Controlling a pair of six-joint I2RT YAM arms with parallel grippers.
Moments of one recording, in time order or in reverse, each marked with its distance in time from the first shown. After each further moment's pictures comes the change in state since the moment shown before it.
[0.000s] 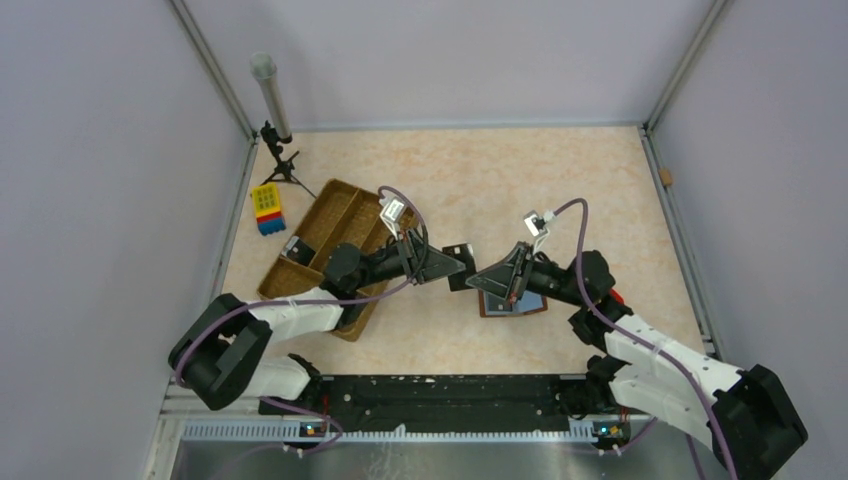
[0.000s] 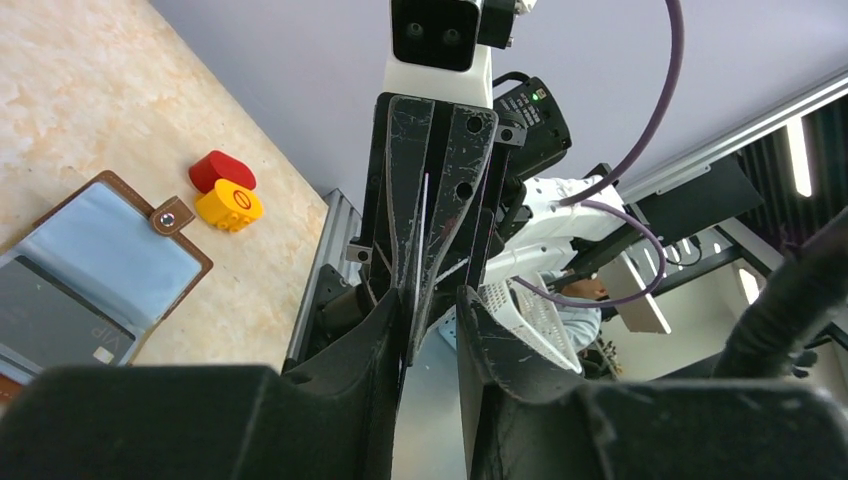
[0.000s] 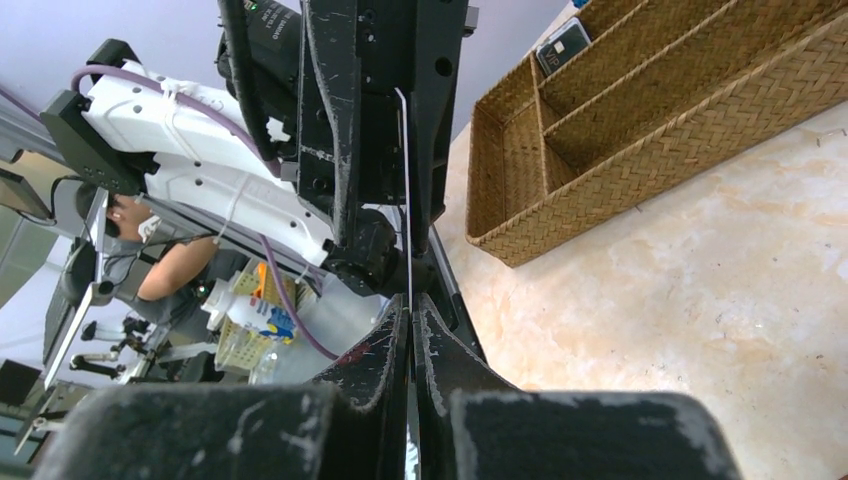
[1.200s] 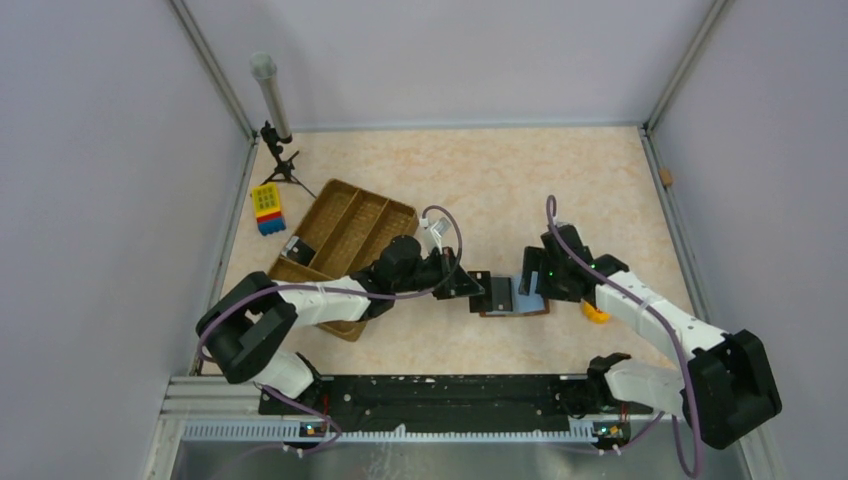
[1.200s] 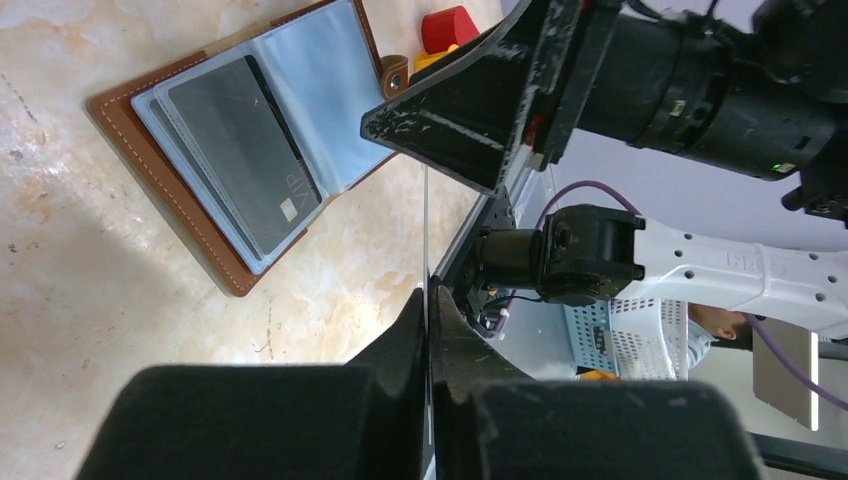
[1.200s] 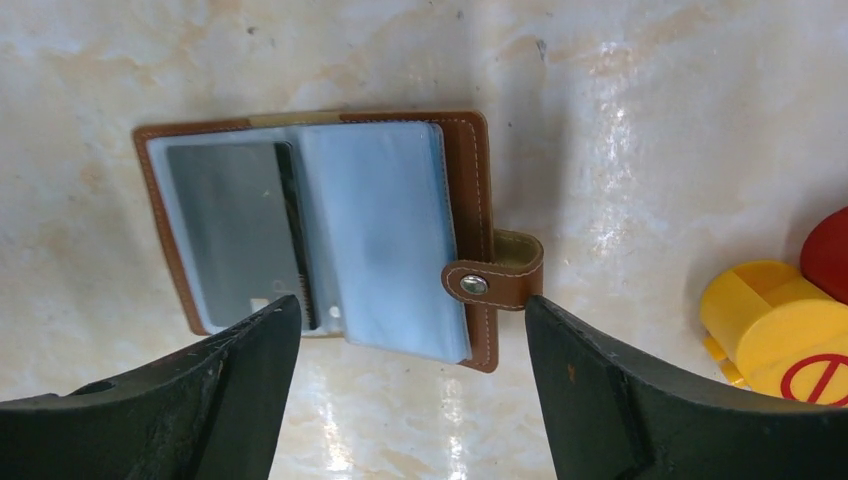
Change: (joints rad) left arm -0.157 0.138 0.172 -0.673 -0.226 0.225; right arm -0.154 0.225 0.321 -1.214 0.742 -0.340
